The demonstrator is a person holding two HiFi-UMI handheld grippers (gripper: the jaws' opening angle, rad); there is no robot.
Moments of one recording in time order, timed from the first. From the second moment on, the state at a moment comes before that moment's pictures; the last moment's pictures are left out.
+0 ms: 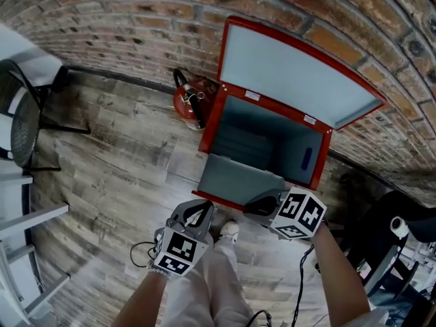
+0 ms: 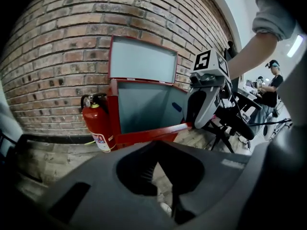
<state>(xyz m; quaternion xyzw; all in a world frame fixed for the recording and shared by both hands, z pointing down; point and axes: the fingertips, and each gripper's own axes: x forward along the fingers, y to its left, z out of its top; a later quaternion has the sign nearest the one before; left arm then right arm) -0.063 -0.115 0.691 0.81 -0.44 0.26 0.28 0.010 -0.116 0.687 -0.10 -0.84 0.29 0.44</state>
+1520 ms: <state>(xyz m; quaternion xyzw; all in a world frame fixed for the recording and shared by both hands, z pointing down) -0.091 -0.092 0.701 0.82 -0.44 0.27 0.24 0.009 -0.008 0.830 -0.11 -0.80 0.16 0.57</state>
